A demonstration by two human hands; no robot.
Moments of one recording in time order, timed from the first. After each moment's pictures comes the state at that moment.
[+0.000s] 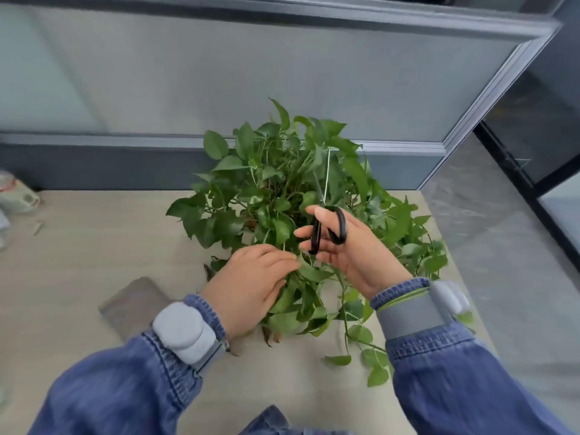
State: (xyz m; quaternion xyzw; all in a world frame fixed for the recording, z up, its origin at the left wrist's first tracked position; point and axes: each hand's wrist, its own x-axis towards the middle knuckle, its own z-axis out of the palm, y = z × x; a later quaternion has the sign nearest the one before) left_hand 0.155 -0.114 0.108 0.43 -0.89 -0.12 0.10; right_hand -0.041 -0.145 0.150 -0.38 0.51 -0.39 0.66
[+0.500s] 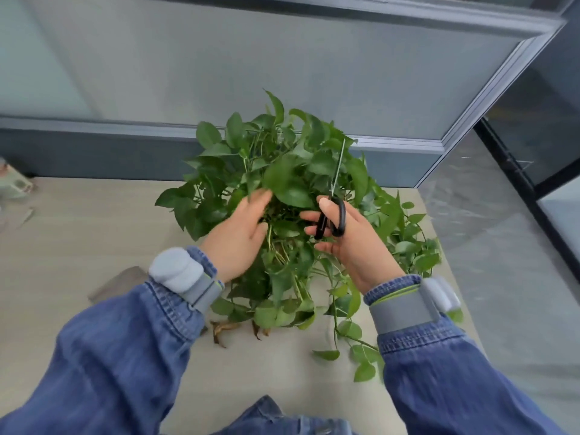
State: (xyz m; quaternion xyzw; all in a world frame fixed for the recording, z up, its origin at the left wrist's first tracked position) left_hand 0.146 -0.162 0.106 0.59 -0.74 -0.26 0.19; right_hand -0.056 -0.153 0.136 -0.38 0.53 -0.43 0.62
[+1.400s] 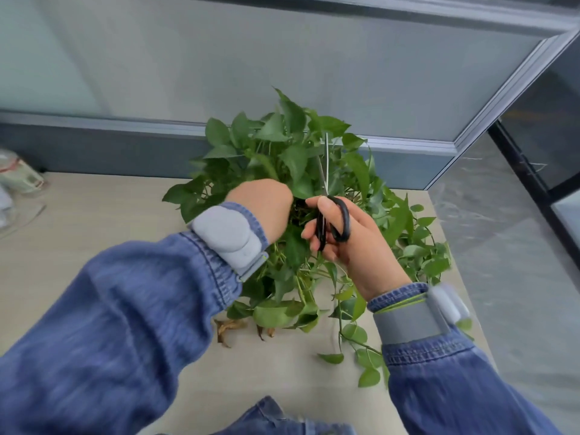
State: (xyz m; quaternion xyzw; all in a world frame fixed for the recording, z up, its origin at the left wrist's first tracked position) left_hand 0.114 -0.203 0.159 0.59 -0.80 -0.01 -0.08; right_hand -0.048 -0.149 0.143 -0.43 0.47 -0.43 0.64
